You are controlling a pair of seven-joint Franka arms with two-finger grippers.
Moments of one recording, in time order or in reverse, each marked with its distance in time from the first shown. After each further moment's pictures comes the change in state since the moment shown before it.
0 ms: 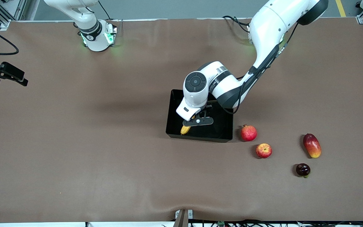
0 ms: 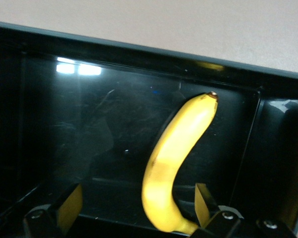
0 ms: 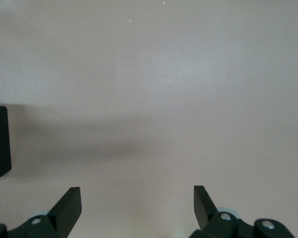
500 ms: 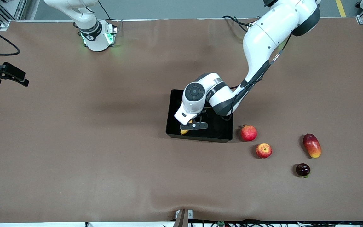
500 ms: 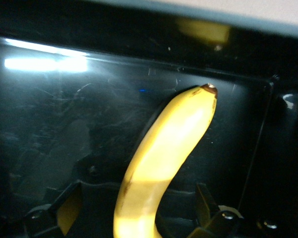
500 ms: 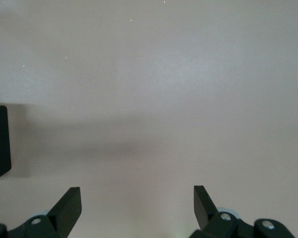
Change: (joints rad) left arm -0.011 0.112 0.011 -0.008 0.017 0.136 0.001; right arm 0.002 0.002 0.000 0.000 0.000 0.000 0.000
